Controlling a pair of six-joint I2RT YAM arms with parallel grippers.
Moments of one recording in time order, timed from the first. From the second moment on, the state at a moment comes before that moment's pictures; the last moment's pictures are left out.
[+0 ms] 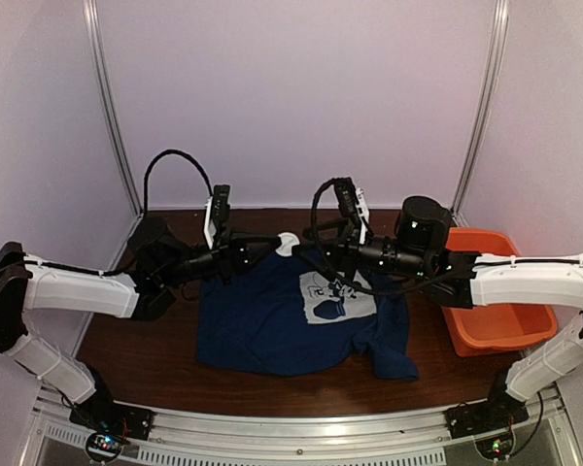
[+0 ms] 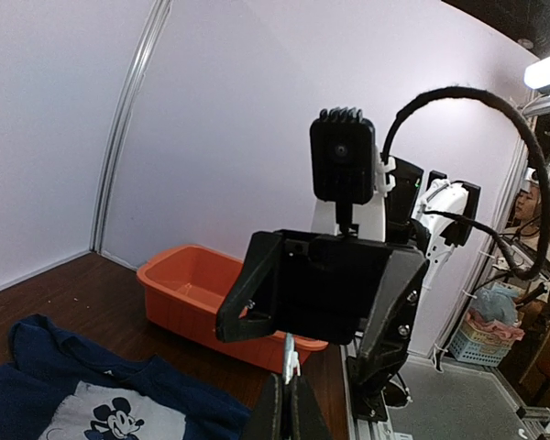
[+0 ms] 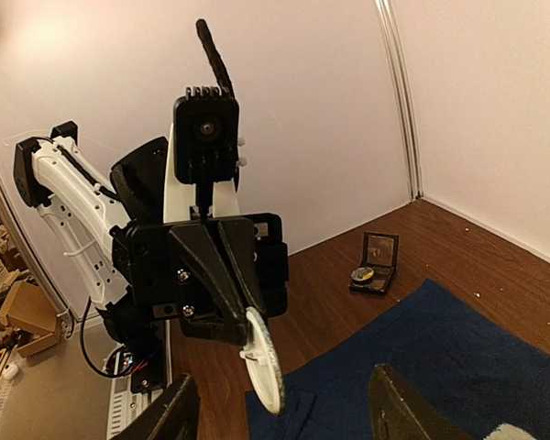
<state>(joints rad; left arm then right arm) -0.79 1.45 0.69 1.03 0.61 -0.48 0.91 1.36 0.91 0.46 -0.36 0.26</state>
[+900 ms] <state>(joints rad) -0.79 1.44 0.69 1.05 0.61 -0.48 0.91 1.43 0.91 0.56 -0.41 0.33</state>
